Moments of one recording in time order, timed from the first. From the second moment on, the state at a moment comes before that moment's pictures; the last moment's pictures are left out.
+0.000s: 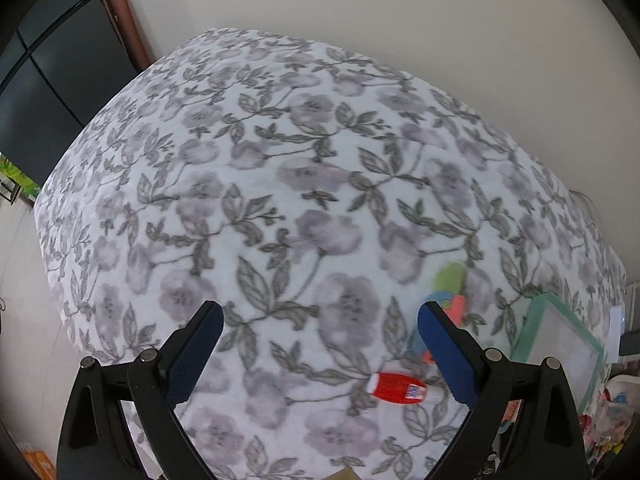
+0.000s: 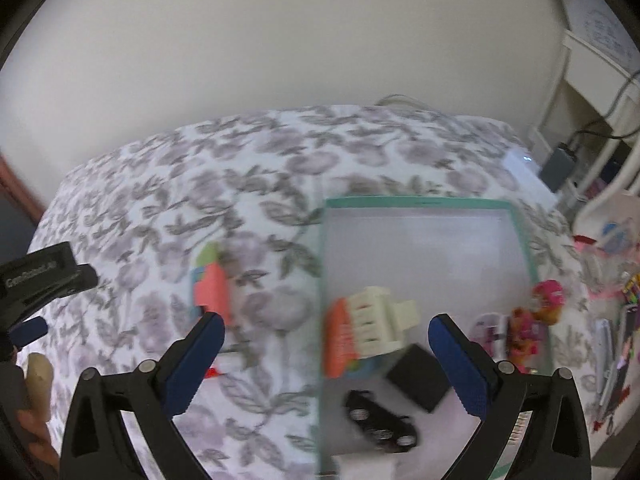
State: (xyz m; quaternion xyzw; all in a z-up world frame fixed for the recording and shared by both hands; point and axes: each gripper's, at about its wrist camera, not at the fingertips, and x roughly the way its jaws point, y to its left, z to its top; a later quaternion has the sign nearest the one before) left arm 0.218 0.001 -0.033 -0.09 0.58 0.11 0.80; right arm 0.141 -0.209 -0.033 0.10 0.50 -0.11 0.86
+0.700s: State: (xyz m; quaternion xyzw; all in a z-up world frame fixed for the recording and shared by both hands) left arm 0.223 0.010 -0.091 -0.09 0.64 0.09 0.76; right arm 0.152 -0.191 -0.064 0.11 0.52 -0.11 0.84
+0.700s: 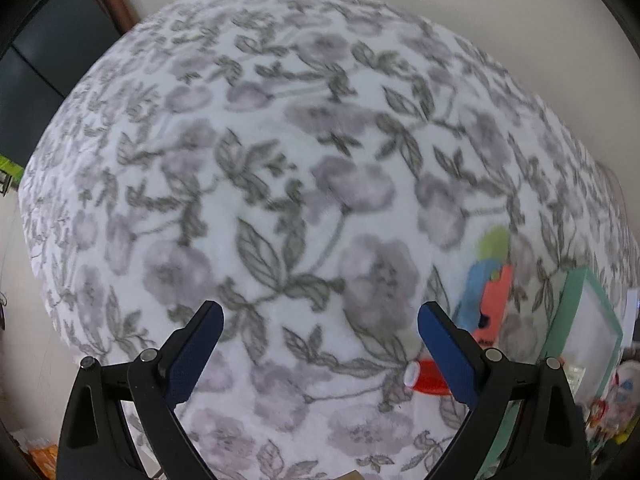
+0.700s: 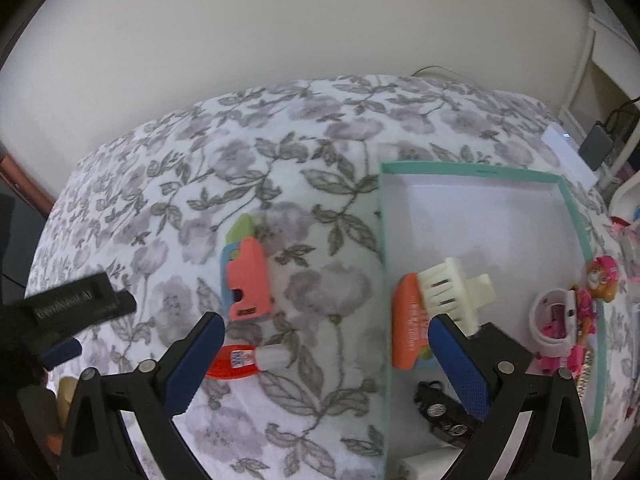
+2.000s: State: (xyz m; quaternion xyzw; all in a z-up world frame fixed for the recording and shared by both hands) left arm 0.198 -0.172 -0.138 0.03 0.69 -0.02 0.73; right arm 0.135 -0.251 -0.067 0.17 0.52 -0.18 0.82
